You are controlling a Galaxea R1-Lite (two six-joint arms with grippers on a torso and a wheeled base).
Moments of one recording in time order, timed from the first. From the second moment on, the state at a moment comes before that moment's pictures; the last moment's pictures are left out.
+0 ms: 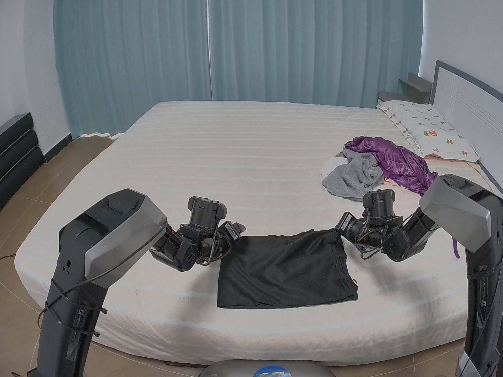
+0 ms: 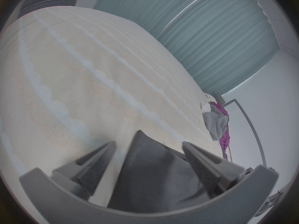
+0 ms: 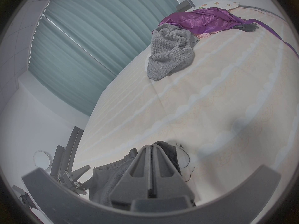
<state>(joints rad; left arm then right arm) -0.42 2.56 -1.45 -0.50 0.01 -0.91 0.24 2.43 -1.15 -0.71 0.07 0.77</state>
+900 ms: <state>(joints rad) -0.40 2.58 -1.49 -0.47 0.10 -0.98 0.22 2.48 -1.19 -0.73 0.06 0.77</state>
